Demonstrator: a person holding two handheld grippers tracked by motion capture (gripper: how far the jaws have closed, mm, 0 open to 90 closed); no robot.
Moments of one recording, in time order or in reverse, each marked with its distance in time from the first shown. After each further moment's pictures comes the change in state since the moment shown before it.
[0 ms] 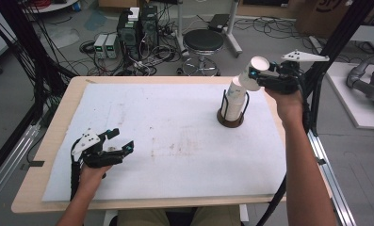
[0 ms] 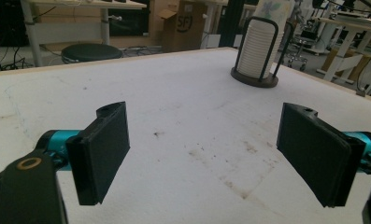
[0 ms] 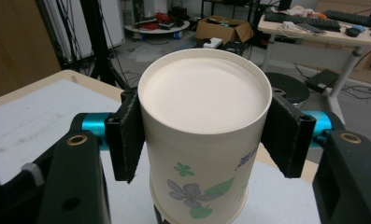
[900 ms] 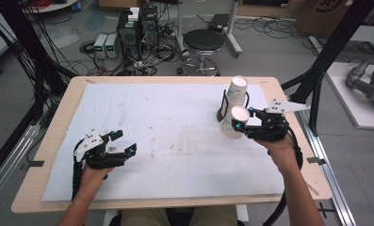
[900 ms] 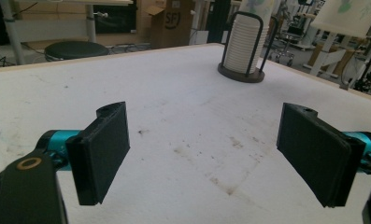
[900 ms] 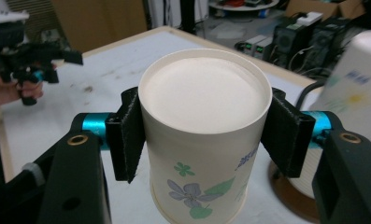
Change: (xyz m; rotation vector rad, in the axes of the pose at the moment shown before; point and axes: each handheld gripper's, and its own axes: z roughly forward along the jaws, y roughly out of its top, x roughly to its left) left arm -0.005 -0.002 0.003 0.016 -0.057 0.007; right arm 0.058 -0.096 -0.022 0.069 0.344 -0.044
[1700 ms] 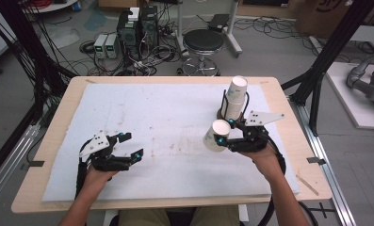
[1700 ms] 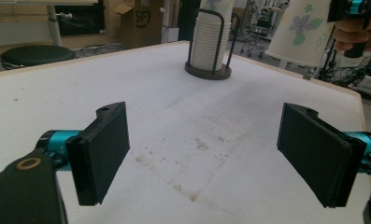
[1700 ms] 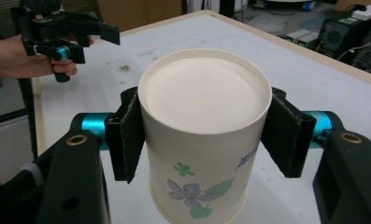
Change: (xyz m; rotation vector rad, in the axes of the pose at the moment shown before) left arm -0.016 0.005 0.008 0.007 -0.124 0.041; right arm 0.027 -0.020 0.037 0.034 0.139 -0.064
